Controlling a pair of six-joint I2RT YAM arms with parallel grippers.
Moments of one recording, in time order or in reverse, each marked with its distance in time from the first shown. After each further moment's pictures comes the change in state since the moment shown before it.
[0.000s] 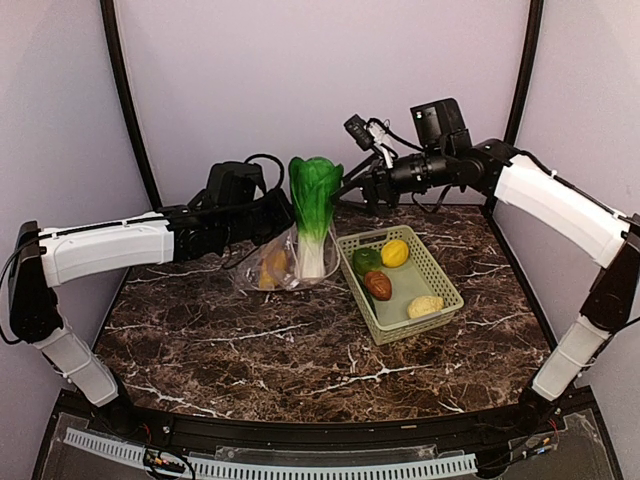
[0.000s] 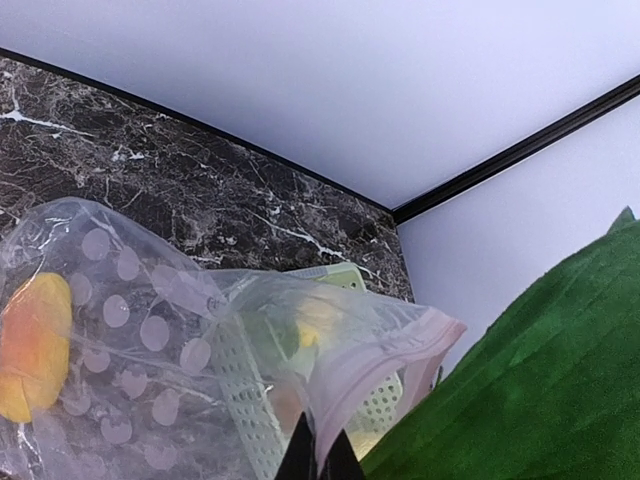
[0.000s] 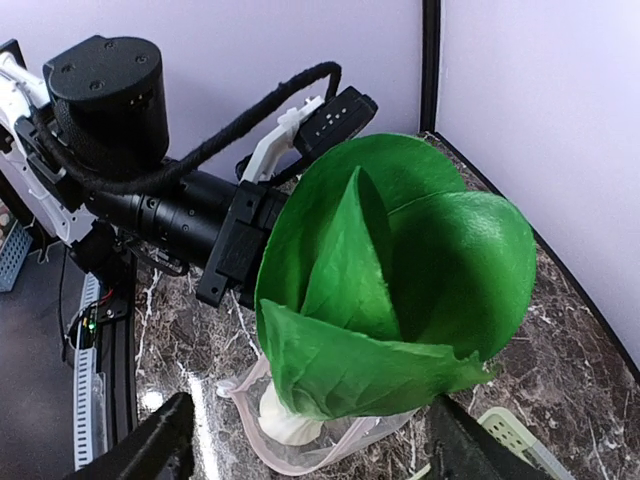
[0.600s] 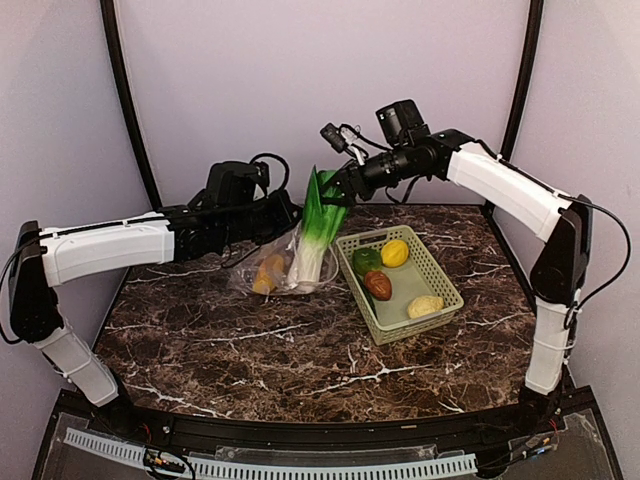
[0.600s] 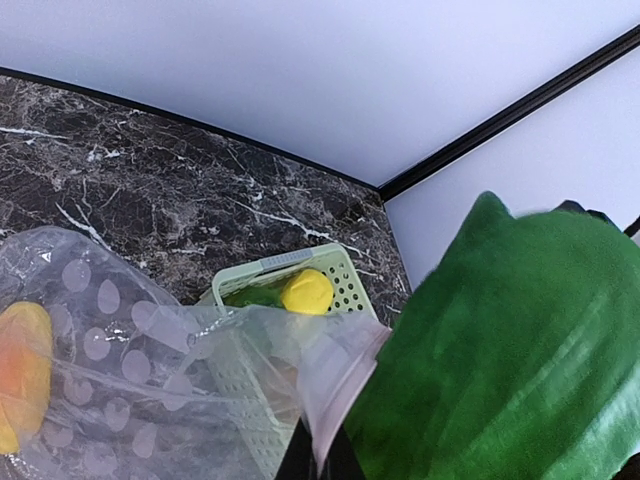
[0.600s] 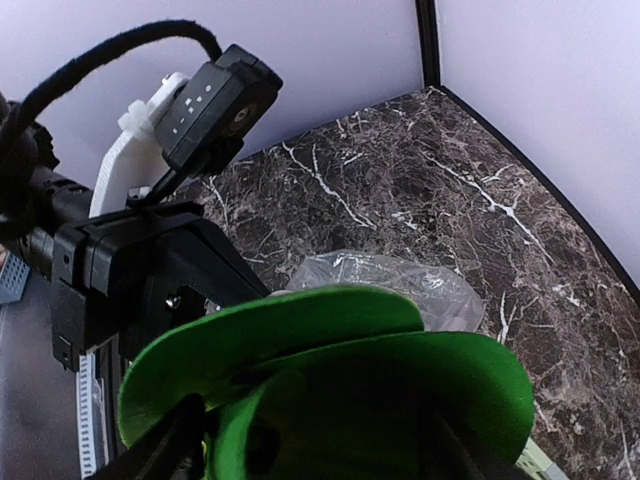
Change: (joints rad) left arm 0.001 0.002 0.000 0.016 0.075 0.070; right arm -0.041 0.315 0.339 -0.158 -0.066 0.018
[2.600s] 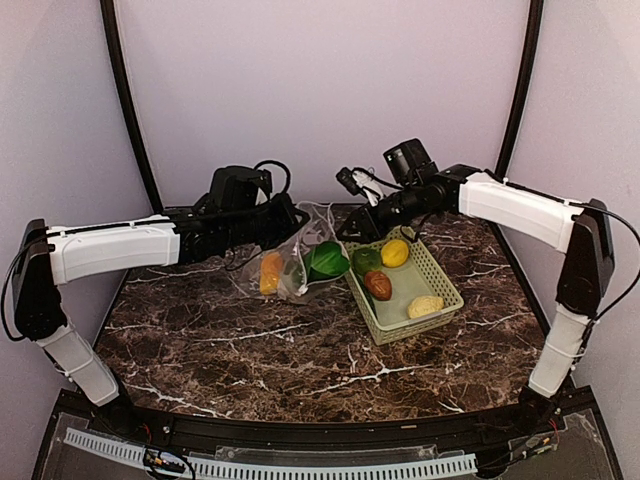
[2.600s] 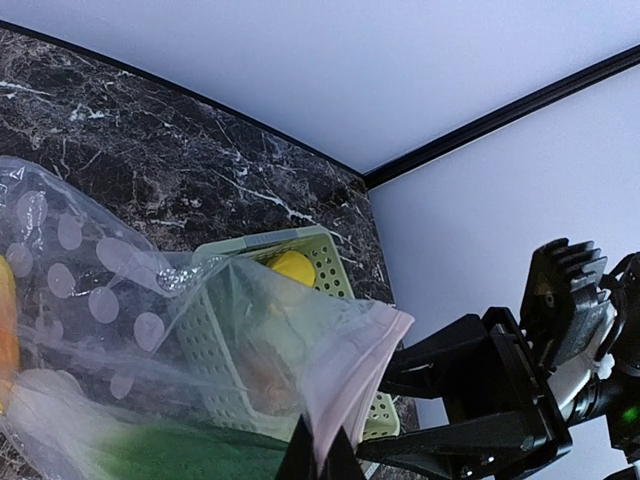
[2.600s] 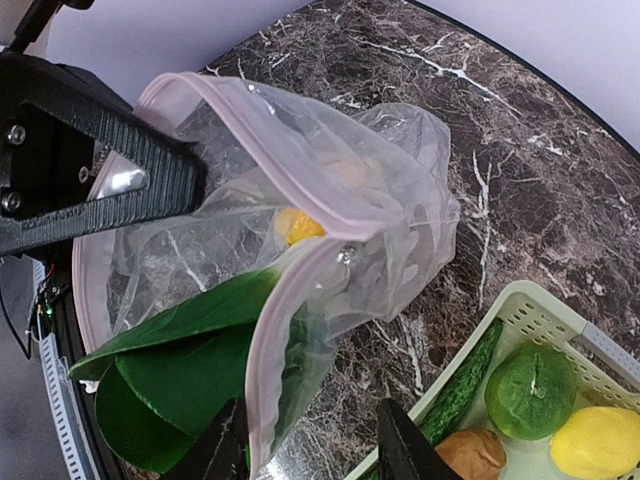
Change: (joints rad) left arm 0.009 0.026 -0.019 0.043 0.065 -0.097; right arm 0.004 -0.159 -0.415 0.116 0.185 0.073
